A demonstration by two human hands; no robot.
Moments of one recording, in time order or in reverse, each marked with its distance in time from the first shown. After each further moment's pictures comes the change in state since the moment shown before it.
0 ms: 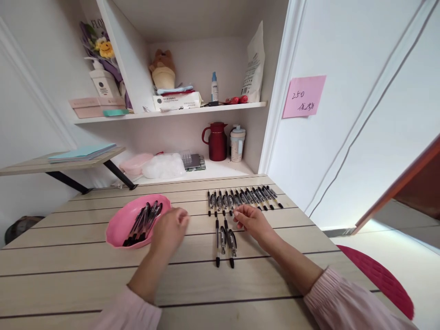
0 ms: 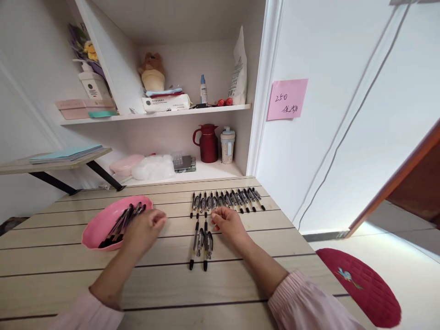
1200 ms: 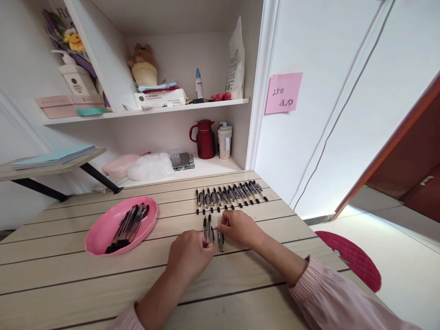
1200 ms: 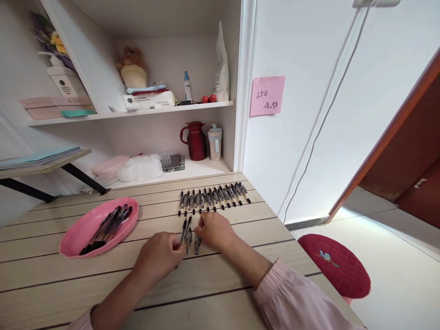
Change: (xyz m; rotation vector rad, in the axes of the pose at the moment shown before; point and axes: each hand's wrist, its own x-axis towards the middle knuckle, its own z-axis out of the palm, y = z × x) left_hand -0.037 0.070 0.030 0.075 -0.240 0.022; right_hand -0.024 -0.027 0.000 -1.152 -0.110 -0.079
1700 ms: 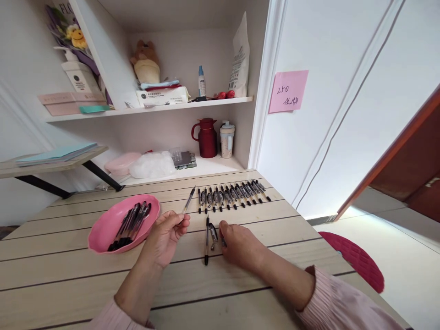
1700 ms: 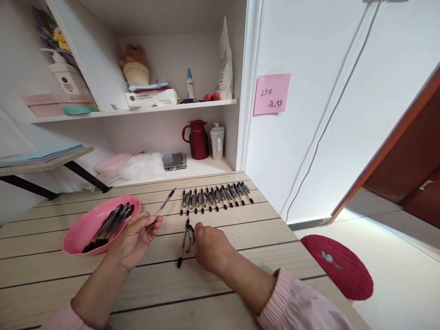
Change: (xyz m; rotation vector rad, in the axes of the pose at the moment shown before) left_hand 0.019 -0.043 -0.026 -1.684 0.049 -0.277; right_hand -0.027 -0.016 0.013 -0.167 -0.079 -0.122
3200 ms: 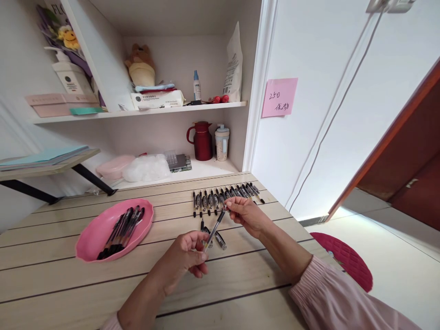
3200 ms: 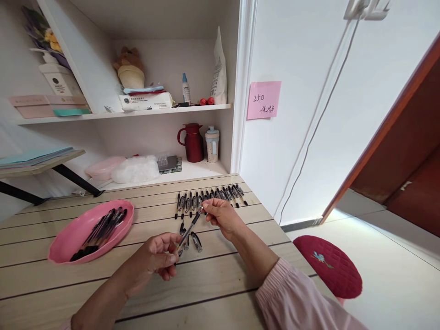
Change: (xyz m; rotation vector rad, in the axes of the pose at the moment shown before) left_hand -0.024 -0.026 0.019 0.477 -0.378 -0.257; right_hand 0.039 0.059 -0.016 1.606 0.151 0.053
